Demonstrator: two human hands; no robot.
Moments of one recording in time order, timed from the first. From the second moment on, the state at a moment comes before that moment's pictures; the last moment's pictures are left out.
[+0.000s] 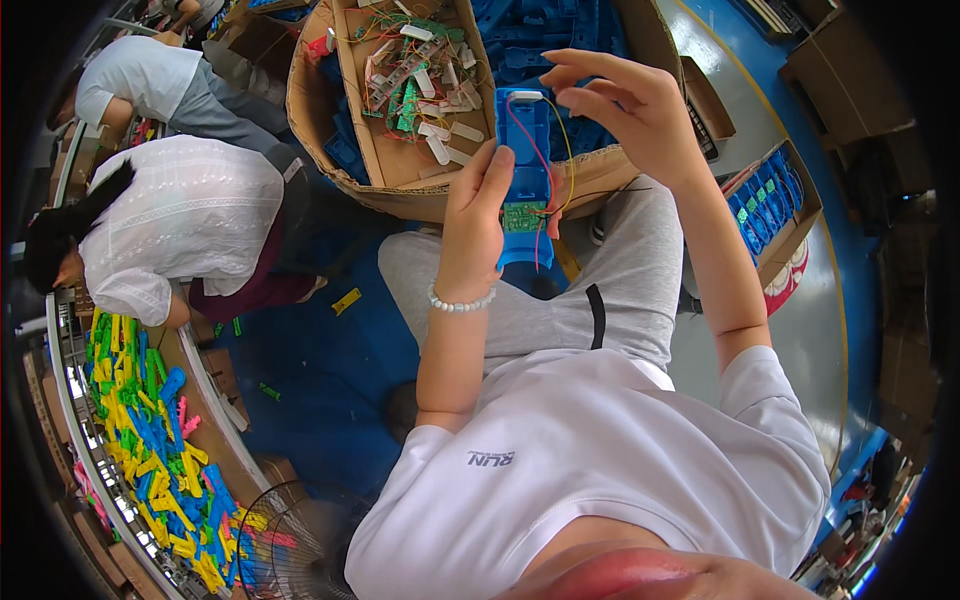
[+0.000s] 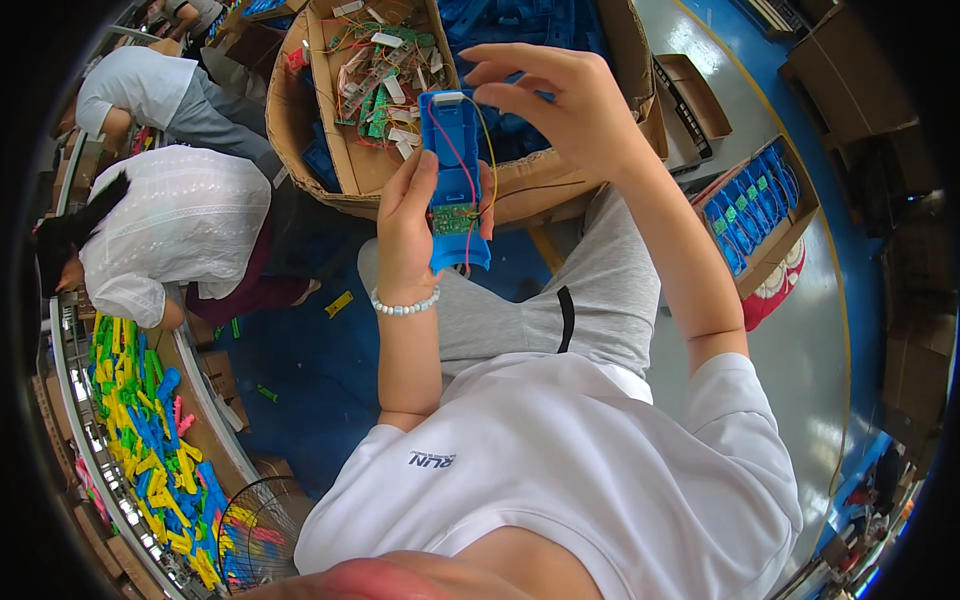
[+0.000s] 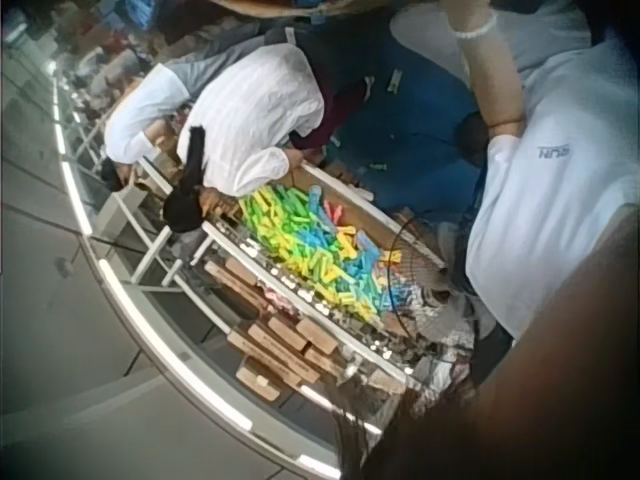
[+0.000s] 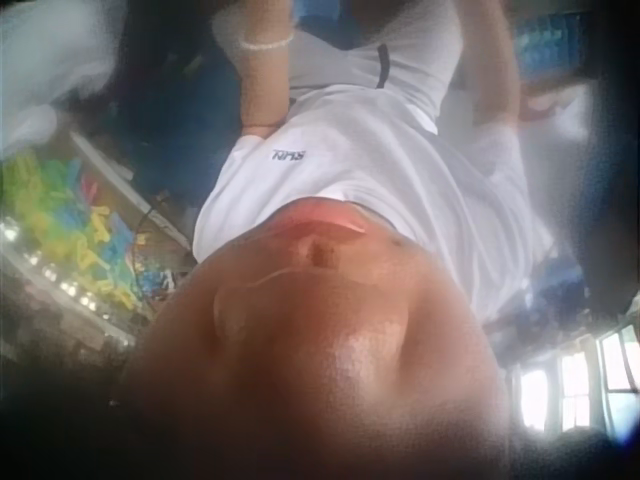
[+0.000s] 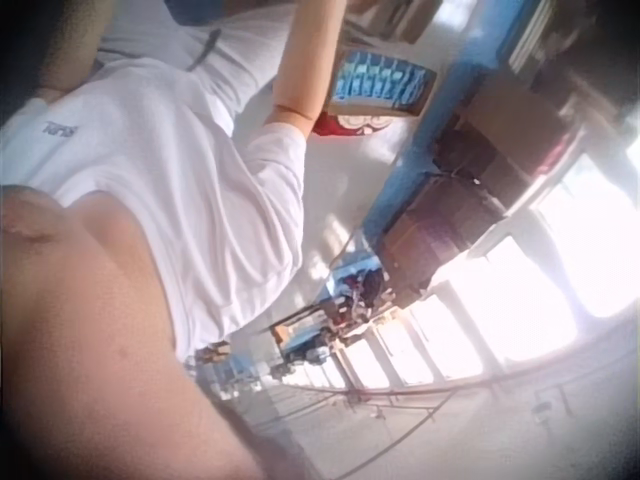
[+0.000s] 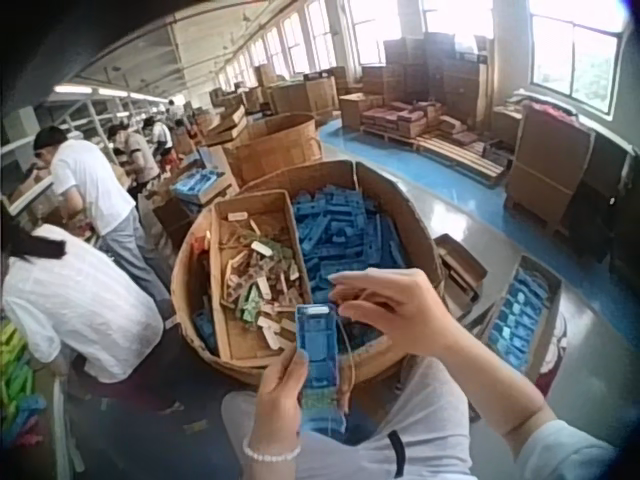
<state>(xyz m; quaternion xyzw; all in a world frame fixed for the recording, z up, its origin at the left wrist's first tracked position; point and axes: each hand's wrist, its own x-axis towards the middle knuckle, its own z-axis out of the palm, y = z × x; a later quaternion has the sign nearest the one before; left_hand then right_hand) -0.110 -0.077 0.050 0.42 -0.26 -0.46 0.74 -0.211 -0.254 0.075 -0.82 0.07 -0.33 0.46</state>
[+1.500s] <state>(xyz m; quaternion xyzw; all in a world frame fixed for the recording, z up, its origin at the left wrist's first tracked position) -0.128 -0.088 0.004 0.45 -0.30 -0.30 0.78 -0.207 -0.182 0.021 -0.42 0.13 -0.36 0.82</state>
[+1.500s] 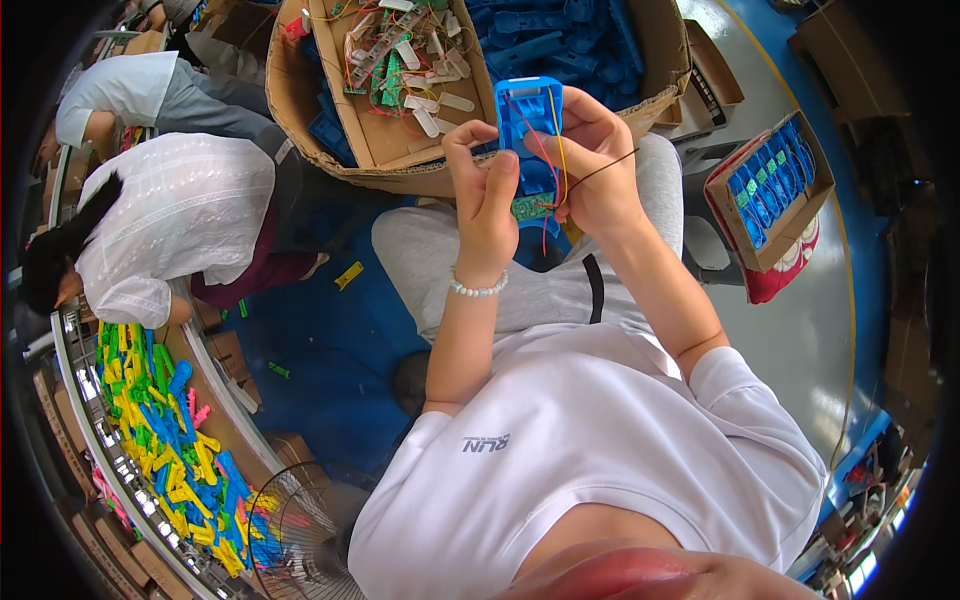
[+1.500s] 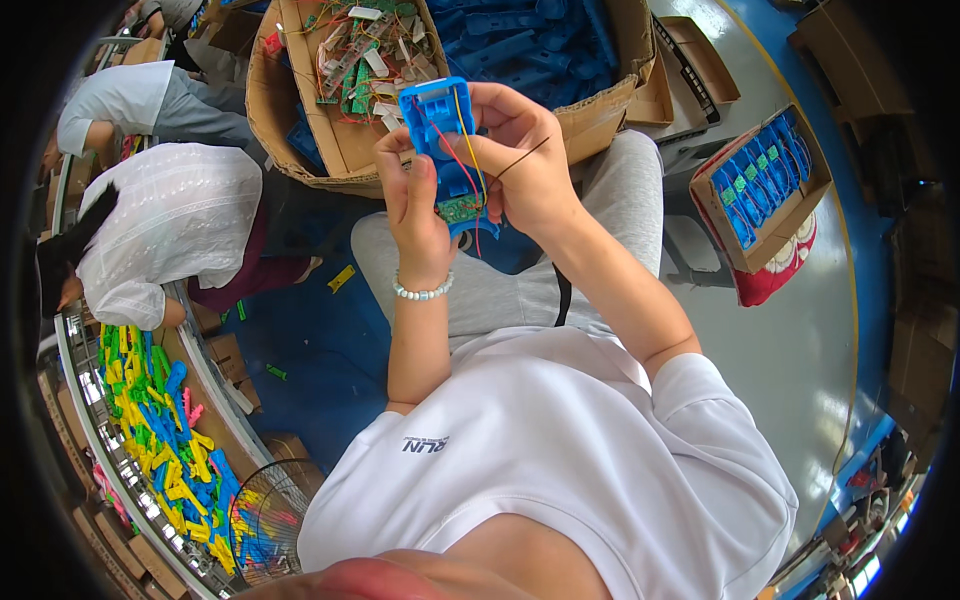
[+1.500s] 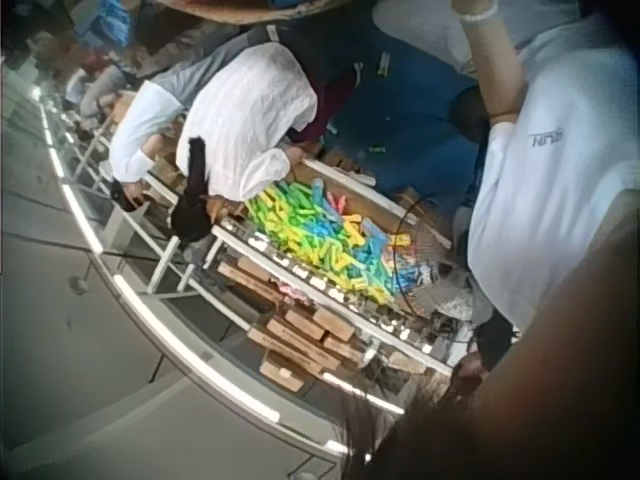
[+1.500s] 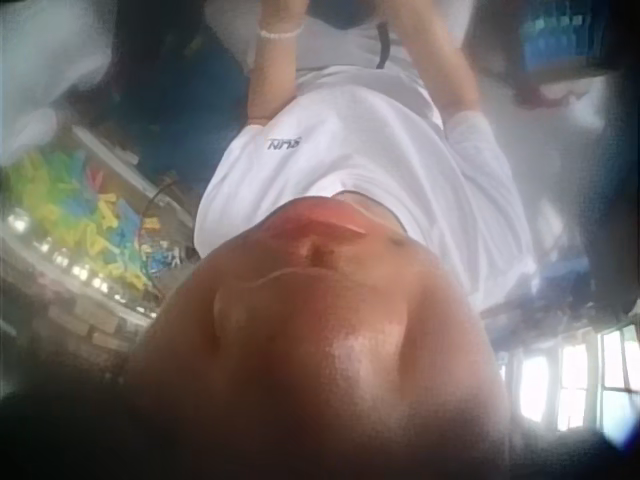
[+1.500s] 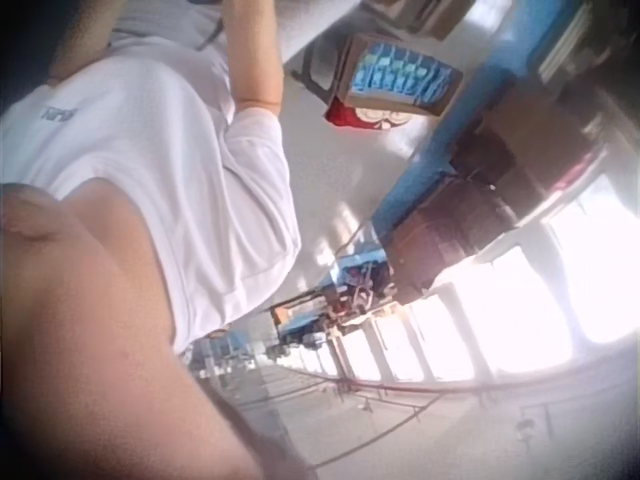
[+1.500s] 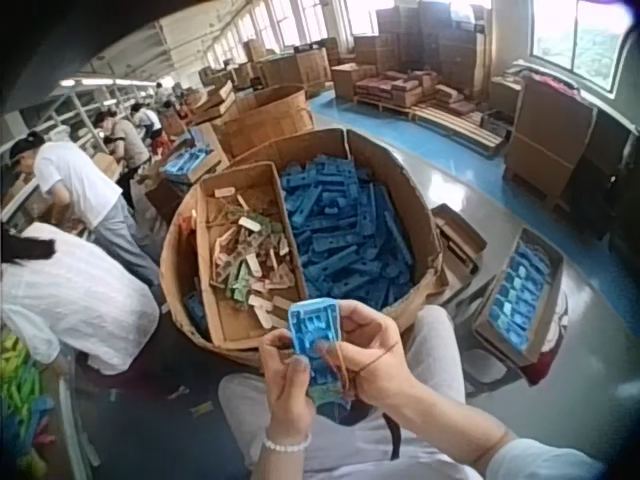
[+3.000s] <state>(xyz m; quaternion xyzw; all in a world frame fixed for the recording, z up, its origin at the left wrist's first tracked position) -0.224 -0.164 -0.017 0.37 -0.42 -0.78 0.27 -0.462 -0.212 0.008 -0.95 0.19 -0.23 0.14</state>
